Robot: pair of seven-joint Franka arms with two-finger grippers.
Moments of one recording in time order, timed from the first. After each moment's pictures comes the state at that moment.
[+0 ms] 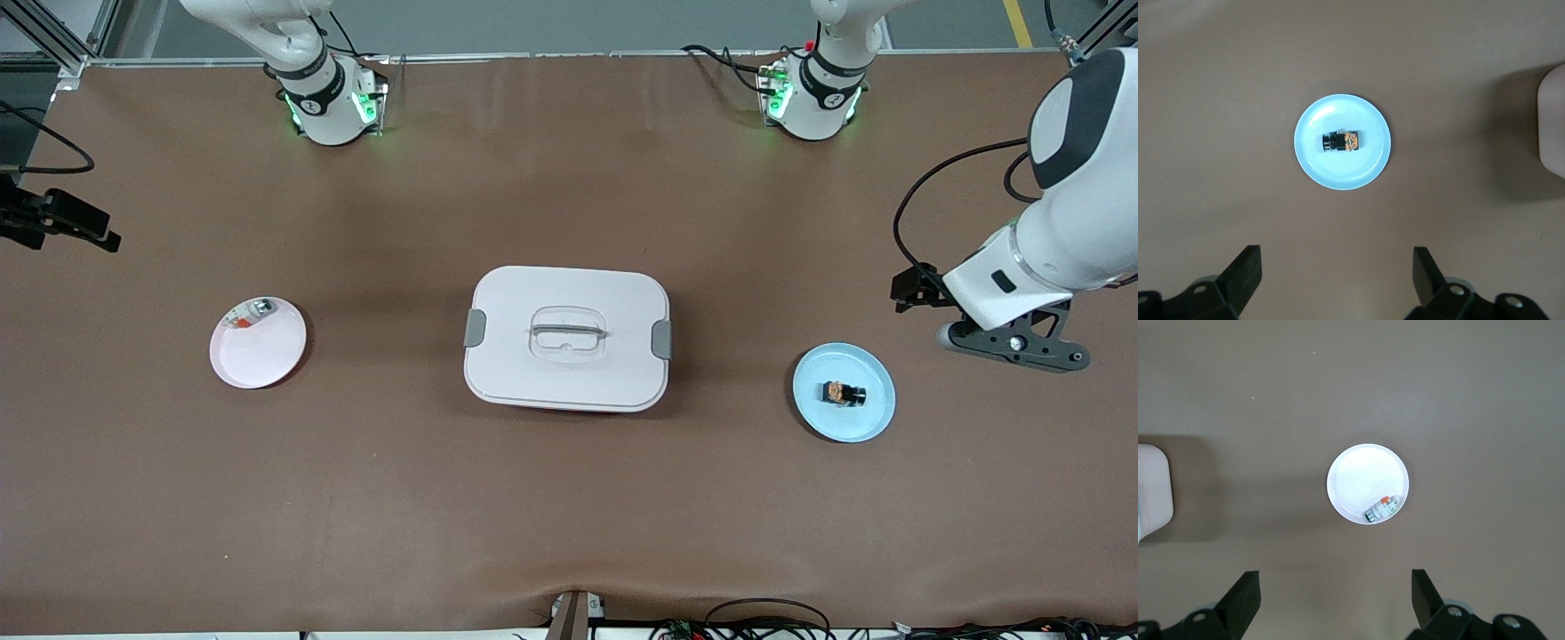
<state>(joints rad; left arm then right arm) 0.39 0.29 -0.64 -1.44 0.23 1.59 0.00 0.05 -0.01 -0.14 -1.58 0.02 1.55 -0.03</state>
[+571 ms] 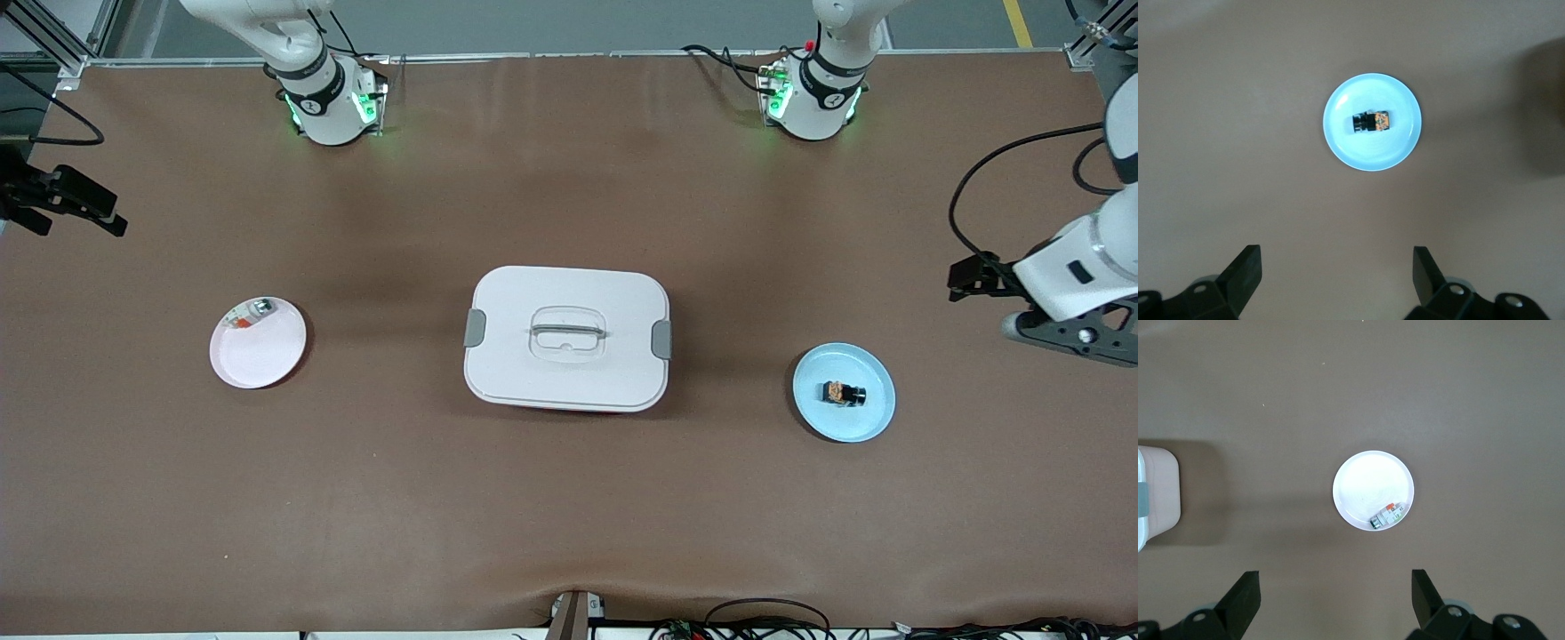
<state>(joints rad) 0.49 0.27 -0.64 -1.42 0.22 1.55 0.16 0.05 -0.11 -0.13 -1.69 0.02 1.63 -0.03</state>
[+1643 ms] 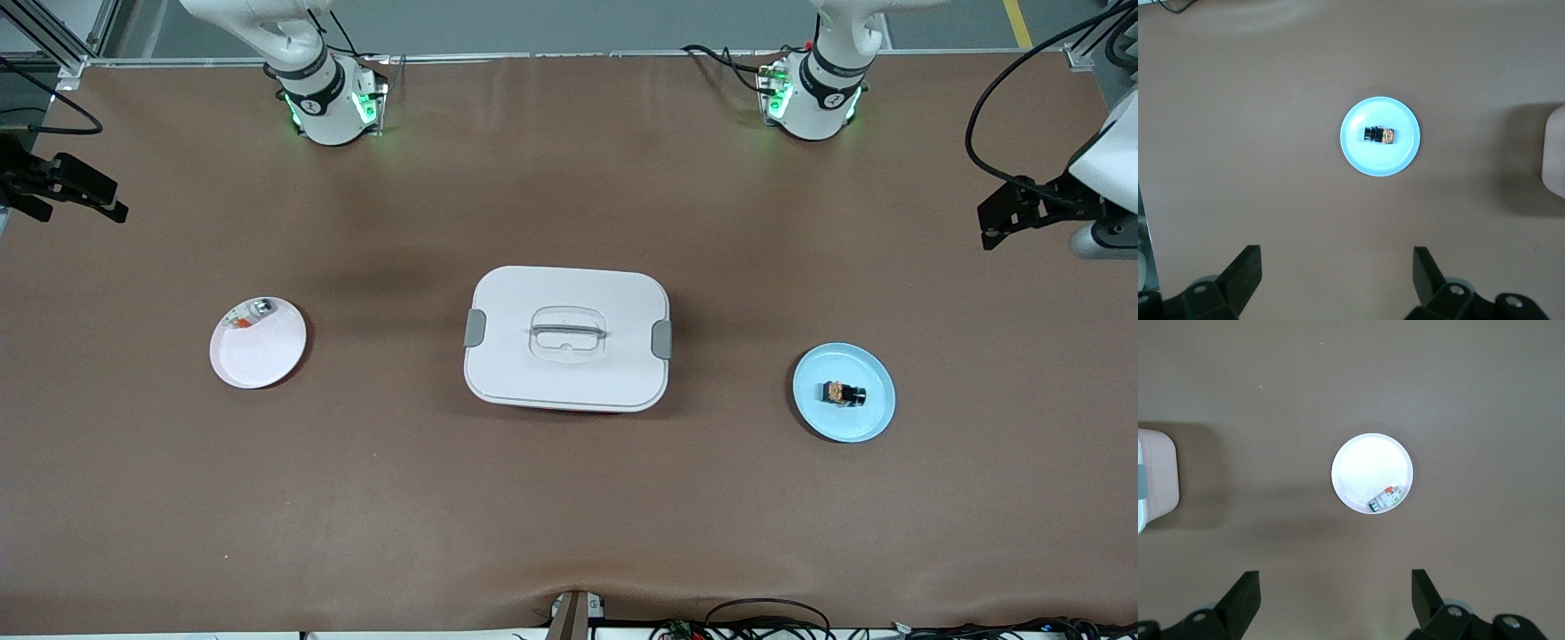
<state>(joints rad) 0.01 0.06 -0.13 -1.40 0.13 1.49 -0.02 0.05 -0.11 -0.13 -1.68 0.02 1.55 -0.03</state>
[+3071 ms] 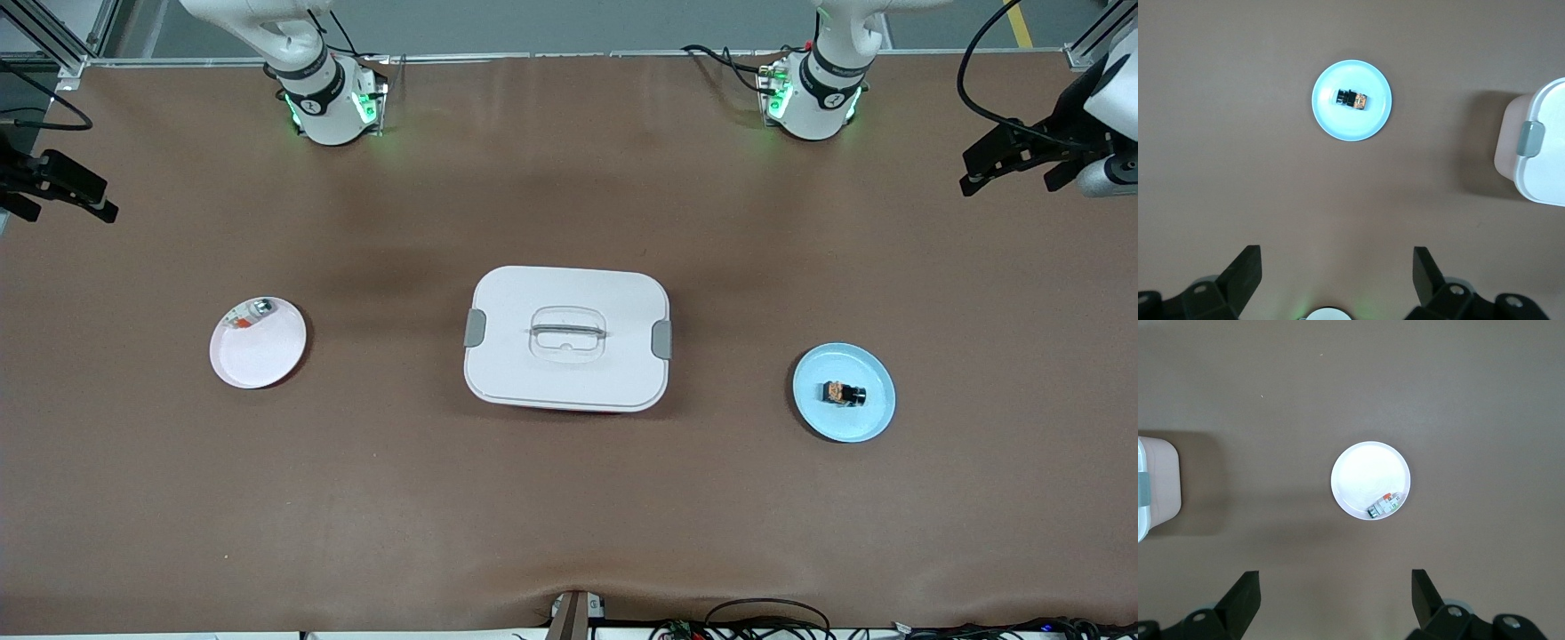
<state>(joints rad) 0.00 -0.08 -0.09 -1.55 0.00 1.45 -0.14 0.05 -0.10 -0.13 -1.65 0.02 1.55 -0.03</state>
